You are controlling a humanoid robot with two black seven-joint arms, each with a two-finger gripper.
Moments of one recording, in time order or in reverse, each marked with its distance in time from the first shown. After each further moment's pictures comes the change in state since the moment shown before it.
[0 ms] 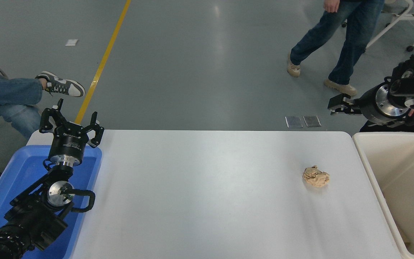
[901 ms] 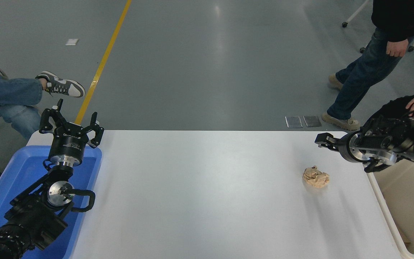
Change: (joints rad) left arm 0.000 0.000 0.000 0.000 0.000 0.000 0.000; right arm -0.524 0.048 0.297 -0.340 0.002 -0.106 0.001
